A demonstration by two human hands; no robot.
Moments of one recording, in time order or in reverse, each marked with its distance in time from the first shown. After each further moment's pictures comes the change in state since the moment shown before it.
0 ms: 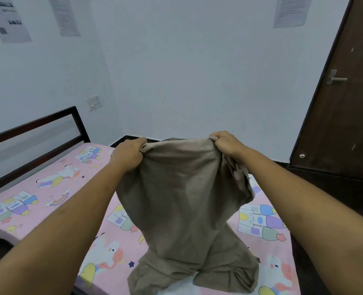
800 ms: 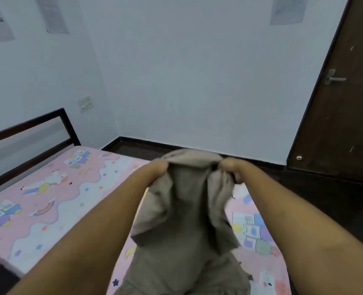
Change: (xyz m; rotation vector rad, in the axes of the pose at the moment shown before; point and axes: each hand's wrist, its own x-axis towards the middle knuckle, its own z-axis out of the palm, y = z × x) left_hand 0.069 0.111 0.070 -0.500 -0.450 -0.476; right_hand 0.037 0.070 -0.025 0.313 -0.273 0.720
